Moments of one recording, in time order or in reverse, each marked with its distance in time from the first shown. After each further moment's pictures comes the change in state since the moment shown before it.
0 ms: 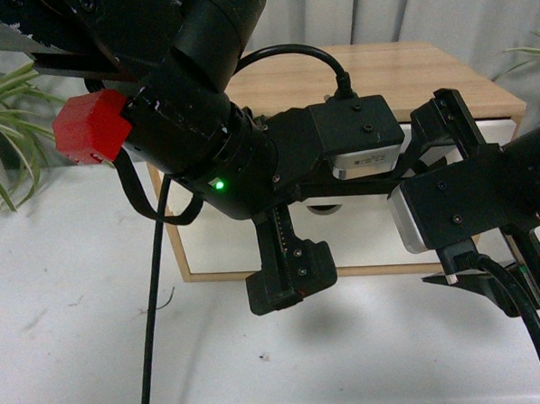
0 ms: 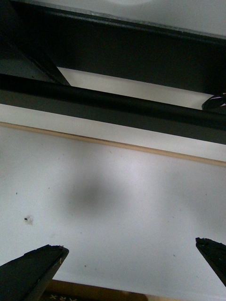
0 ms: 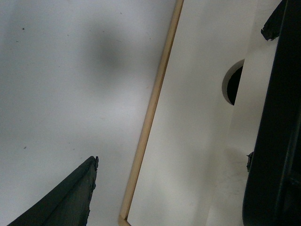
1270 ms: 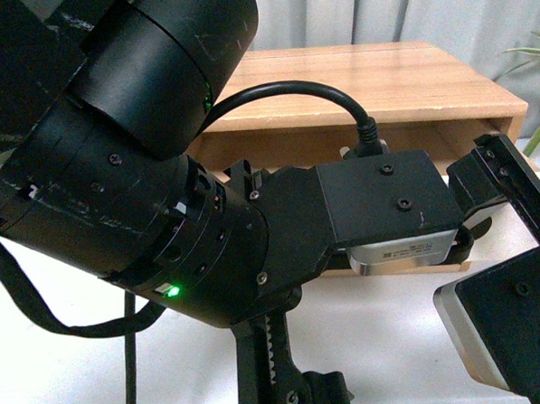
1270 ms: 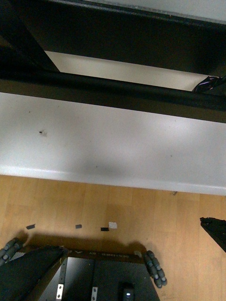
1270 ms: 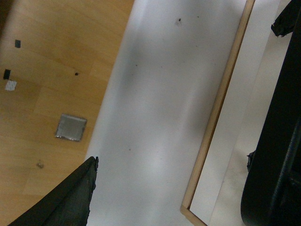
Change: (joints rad) left arm -0.072 -0.235 -0.297 0.014 0.058 -0.048; right arm 0.067 -0.258 -0.245 -0.137 0.069 0.013
